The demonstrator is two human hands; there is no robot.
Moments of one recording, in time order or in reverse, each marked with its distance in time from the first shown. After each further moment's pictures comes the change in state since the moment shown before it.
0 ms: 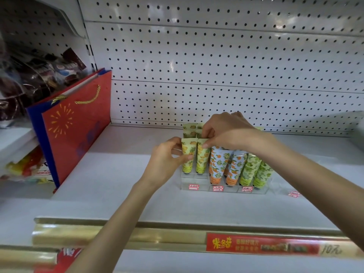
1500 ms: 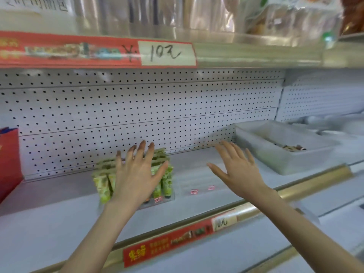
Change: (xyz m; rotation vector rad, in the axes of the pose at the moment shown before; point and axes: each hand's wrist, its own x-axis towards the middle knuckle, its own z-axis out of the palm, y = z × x) left_hand -0.032 0.132 0.090 0.963 0.079 0.348; right_hand -0.216 0.152 0.019 -0.213 0.416 0.451
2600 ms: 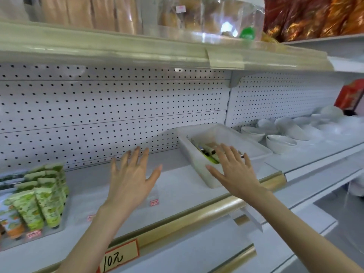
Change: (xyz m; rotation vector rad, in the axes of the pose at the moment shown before) left_hand 0.067 0.241 0.047 -0.088 -0.093 0.035; right_hand 0.014 0.259 0.011 -0.028 -0.089 0.109
